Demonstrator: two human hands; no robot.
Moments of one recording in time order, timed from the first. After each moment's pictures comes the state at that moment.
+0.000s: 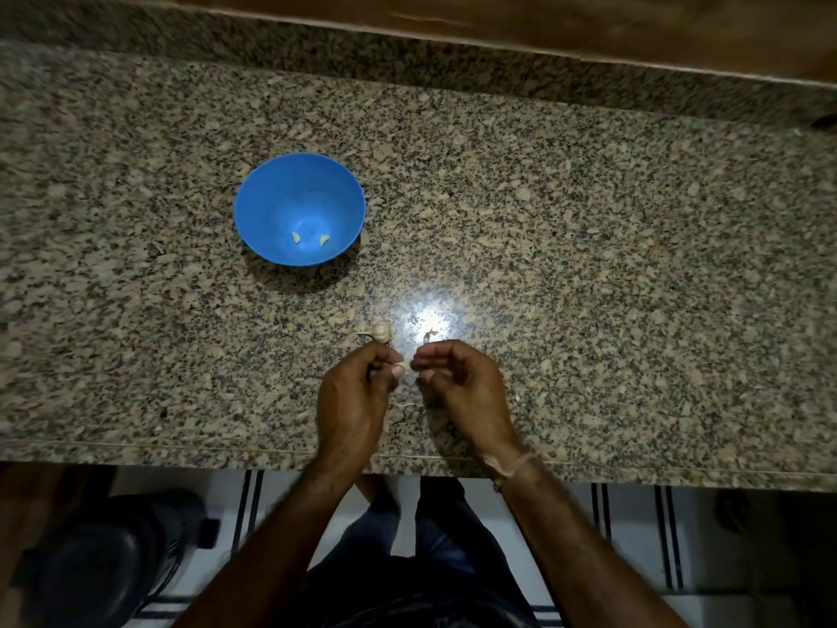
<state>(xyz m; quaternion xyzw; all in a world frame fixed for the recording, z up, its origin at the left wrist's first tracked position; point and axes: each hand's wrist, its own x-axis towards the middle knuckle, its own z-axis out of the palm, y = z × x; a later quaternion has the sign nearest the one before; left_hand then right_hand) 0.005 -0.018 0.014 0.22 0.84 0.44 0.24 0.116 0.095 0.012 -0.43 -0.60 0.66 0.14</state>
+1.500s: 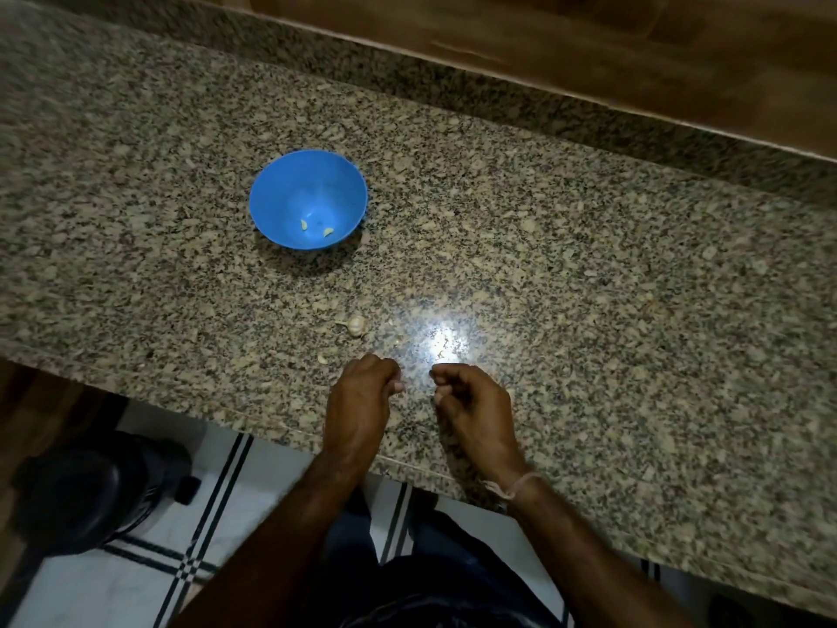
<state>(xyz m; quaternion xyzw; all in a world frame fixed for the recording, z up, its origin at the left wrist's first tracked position) 0.067 0.021 -0.012 0.30 0.90 0.30 0.09 0.179 0.159 -0.009 -0.33 -0.75 0.57 0.11</state>
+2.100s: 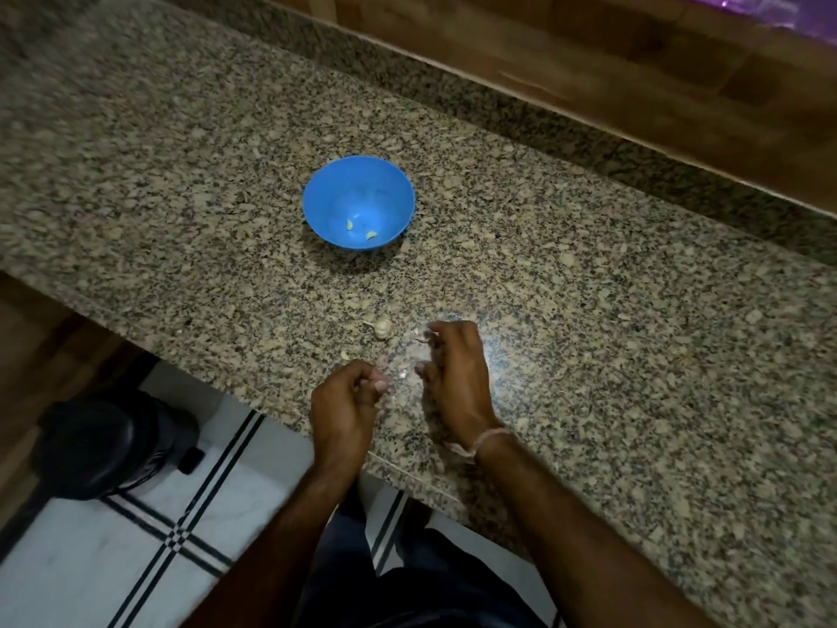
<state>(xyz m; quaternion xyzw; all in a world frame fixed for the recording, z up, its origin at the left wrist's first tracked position) 0.079 0.004 0.012 0.04 0.87 0.48 0.09 0.106 0.163 0.006 -0.20 -0.86 0.46 0.06</state>
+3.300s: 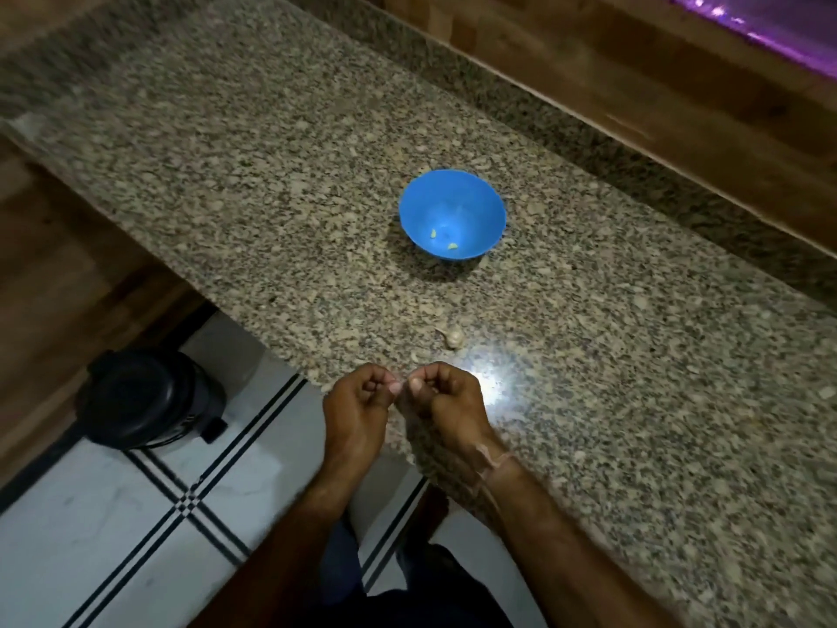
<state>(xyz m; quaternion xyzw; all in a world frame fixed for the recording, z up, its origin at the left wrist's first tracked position) 0.063 -0.062 0.009 -0.09 0.83 0.54 0.11 0.083 0.066 0.024 -0.32 -0.58 0.74 -0.08</state>
